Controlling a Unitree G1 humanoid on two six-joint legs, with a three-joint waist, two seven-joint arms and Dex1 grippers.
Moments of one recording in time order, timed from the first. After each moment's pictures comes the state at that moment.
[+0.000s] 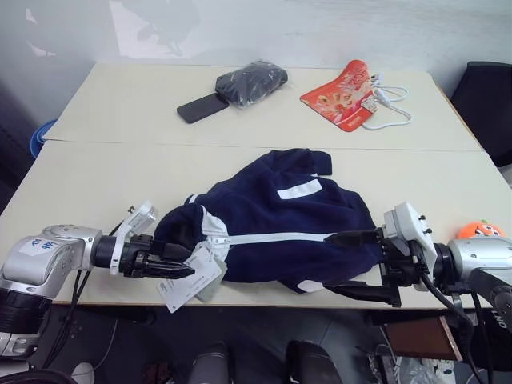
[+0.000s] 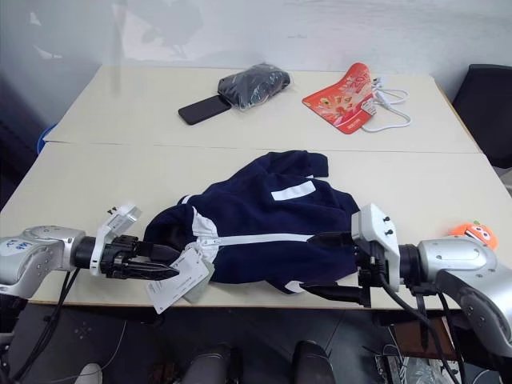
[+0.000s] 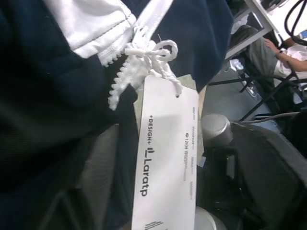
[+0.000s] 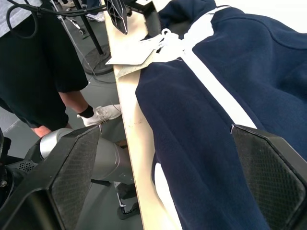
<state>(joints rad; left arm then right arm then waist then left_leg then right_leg) -0.35 0.98 -0.03 -0.02 -0.67 0.90 -1.29 -0.11 -0.96 -0.19 -0.59 0.81 0.70 1.06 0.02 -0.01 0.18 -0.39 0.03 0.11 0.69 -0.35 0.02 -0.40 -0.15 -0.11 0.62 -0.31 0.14</state>
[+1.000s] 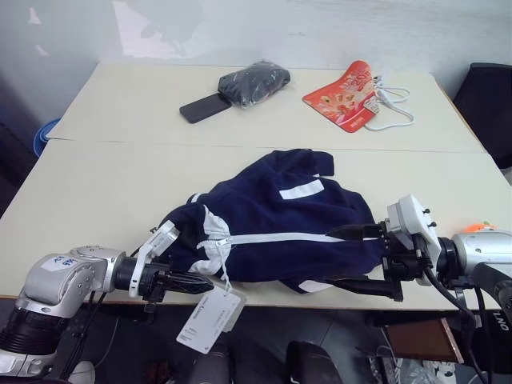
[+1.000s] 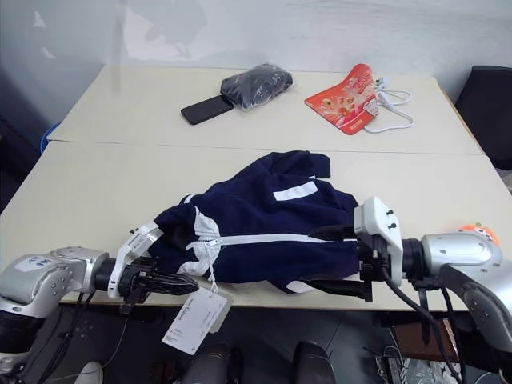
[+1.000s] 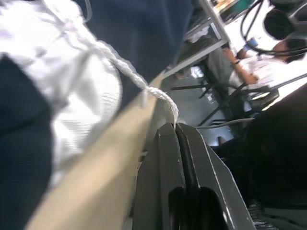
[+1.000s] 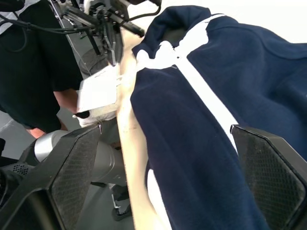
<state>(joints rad) -0.25 0.88 -0.01 -0.20 -0.79 1.10 -1.23 -0.14 -0.97 -0.20 -0.58 0.82 0.72 1.05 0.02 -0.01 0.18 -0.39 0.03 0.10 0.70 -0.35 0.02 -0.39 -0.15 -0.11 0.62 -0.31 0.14</state>
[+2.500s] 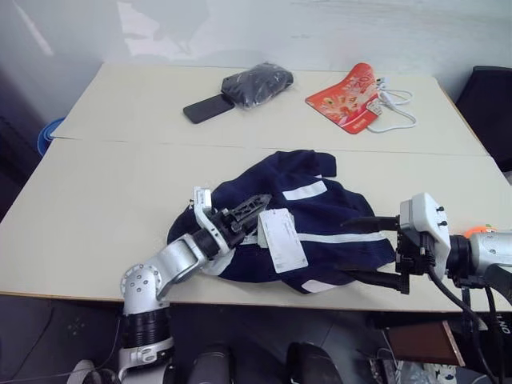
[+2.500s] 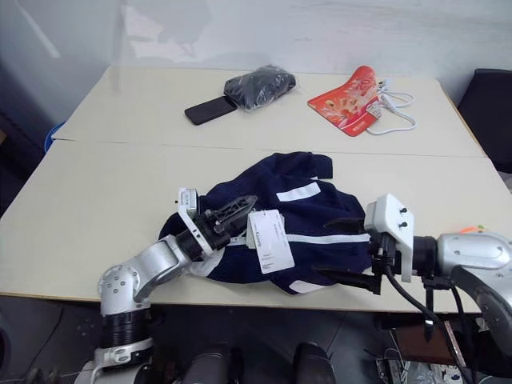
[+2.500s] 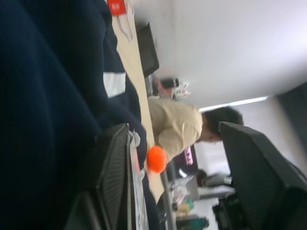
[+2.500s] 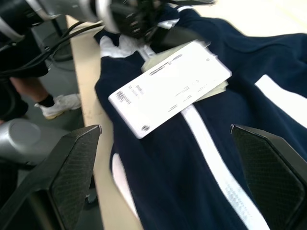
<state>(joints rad) -0.33 0.13 0.25 -0.15 -1.57 1.12 0.18 -0.10 -0.97 -0.24 -0.59 0.72 0.67 0.97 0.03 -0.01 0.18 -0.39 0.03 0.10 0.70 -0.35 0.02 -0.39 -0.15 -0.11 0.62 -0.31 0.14</state>
